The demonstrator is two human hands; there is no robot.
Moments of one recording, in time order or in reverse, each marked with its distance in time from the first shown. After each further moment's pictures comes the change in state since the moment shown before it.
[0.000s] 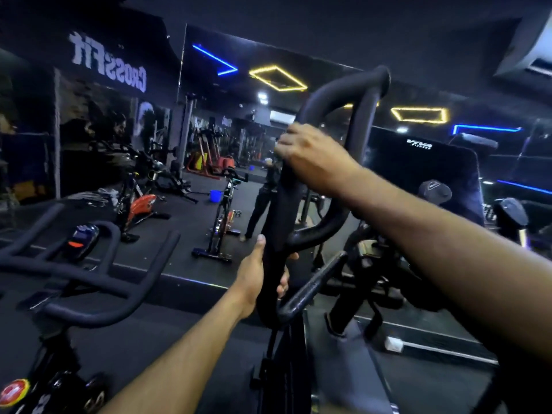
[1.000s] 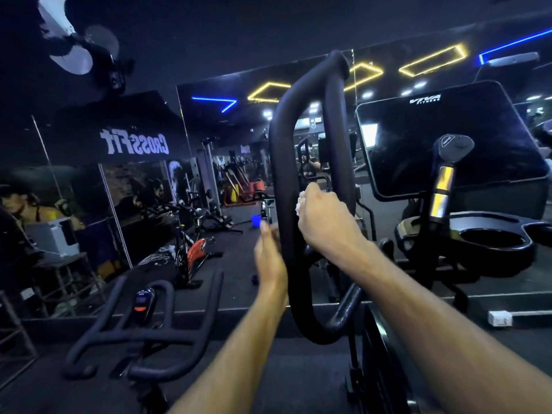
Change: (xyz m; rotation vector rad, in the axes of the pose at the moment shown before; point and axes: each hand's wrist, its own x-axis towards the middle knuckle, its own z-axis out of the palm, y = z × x) left_hand 0.028 0.051 0.021 0.193 0.512 0.439; right_hand -0.058 -0.072 0.014 0.848 -0.054 1.056
